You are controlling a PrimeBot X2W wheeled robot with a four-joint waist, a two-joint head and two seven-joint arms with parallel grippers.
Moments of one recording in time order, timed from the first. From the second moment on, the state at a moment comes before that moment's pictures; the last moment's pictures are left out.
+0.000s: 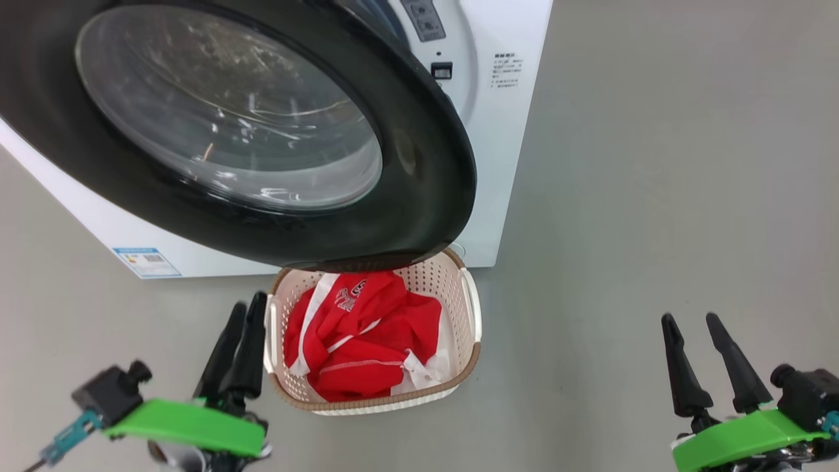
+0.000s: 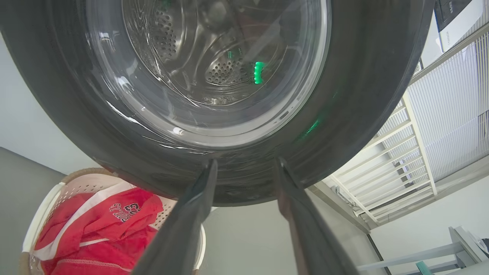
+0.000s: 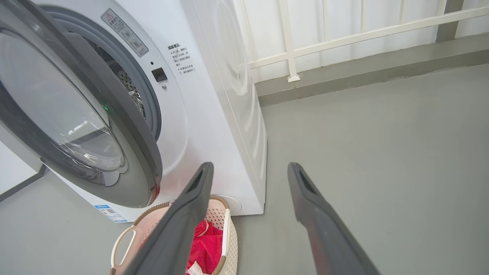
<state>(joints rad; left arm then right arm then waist) -0.24 0.21 -0.28 0.28 -1.11 -0.12 -0.26 0.00 -0.11 -0.01 0.24 0.49 0.12 -0.26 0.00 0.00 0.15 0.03</state>
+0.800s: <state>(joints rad) -0.05 0.21 -0.13 0.27 -0.67 -0.13 -0.26 0.10 -0.12 -0.03 0.23 0.49 0.12 -0.26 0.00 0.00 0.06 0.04</state>
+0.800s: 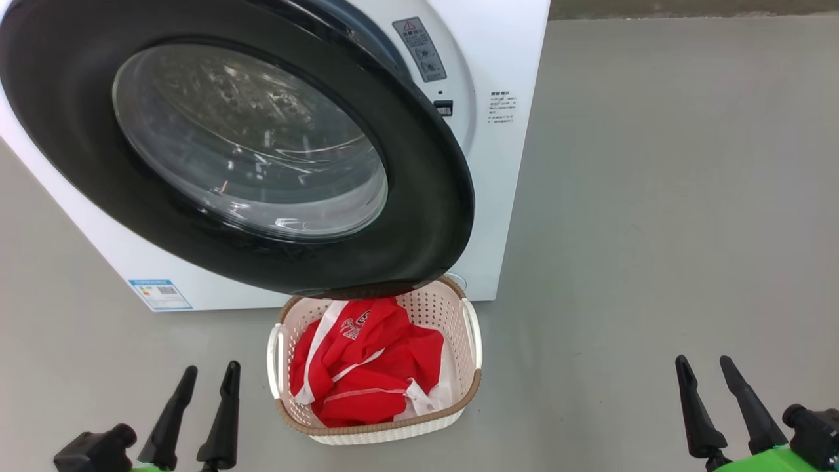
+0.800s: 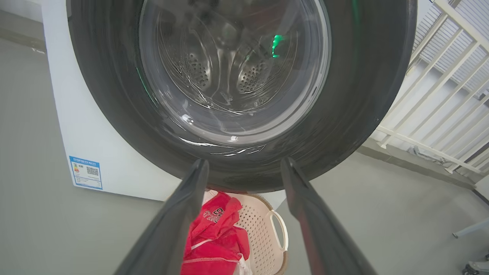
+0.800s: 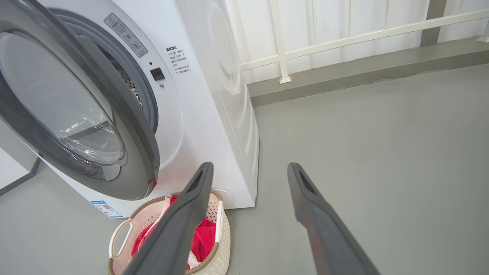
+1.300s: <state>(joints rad) 0.01 0.13 0.01 0.23 -0.24 -0.13 -0.26 0.10 -0.12 -0.06 0.22 0.49 0.12 -0.26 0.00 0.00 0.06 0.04</state>
